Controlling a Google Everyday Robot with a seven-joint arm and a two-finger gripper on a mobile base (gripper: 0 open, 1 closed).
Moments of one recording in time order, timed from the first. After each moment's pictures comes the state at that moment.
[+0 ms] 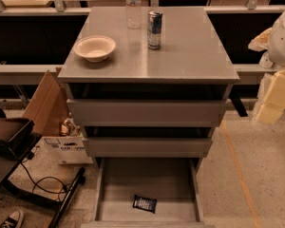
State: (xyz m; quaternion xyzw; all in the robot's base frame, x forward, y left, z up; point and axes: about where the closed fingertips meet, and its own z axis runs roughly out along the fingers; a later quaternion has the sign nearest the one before) arm 0.438 -0.217 0.976 -0.60 0.78 -0.03 0.16
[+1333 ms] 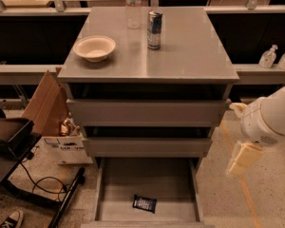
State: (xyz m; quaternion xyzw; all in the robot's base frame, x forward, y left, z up) arm 0.444 -0.233 0.798 -0.60 0.78 0.00 0.19
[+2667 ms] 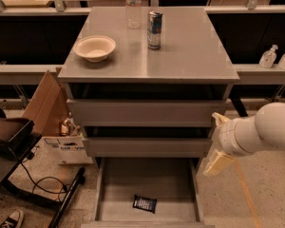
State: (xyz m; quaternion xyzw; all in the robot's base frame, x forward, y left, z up) arm 0.499 -0.217 0.700 -0.60 0.75 -0.02 0.28
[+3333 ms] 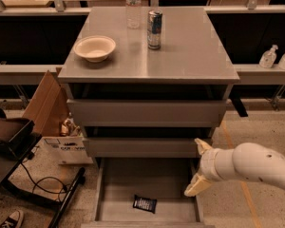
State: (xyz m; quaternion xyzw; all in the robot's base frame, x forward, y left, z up) arm 0.491 -0.181 0.583 -0.59 0.75 0.03 0.31
